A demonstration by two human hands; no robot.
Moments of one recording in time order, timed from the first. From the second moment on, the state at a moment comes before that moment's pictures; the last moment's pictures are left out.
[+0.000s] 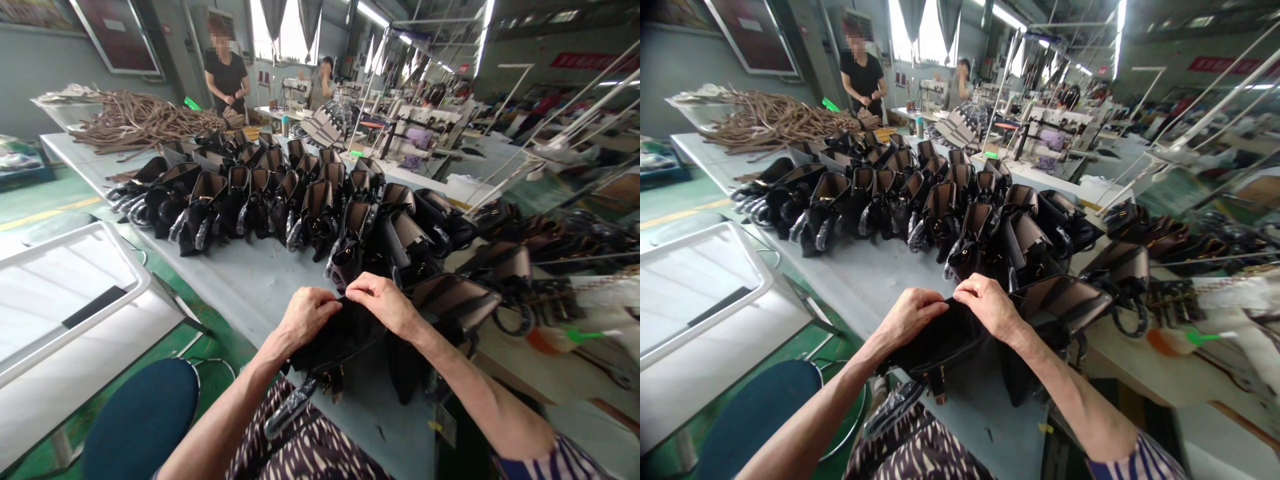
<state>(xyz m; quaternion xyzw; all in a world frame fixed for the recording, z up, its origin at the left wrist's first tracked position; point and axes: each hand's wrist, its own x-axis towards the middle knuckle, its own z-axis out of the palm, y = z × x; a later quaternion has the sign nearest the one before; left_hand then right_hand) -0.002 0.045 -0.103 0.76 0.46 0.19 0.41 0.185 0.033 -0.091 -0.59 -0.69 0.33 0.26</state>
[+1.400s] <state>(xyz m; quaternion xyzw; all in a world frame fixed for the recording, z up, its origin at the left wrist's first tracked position) -0.002 0.044 -0.101 0.74 0.48 0.20 0.43 0.184 0.035 -0.076 -0.59 -0.76 0.19 0.18</state>
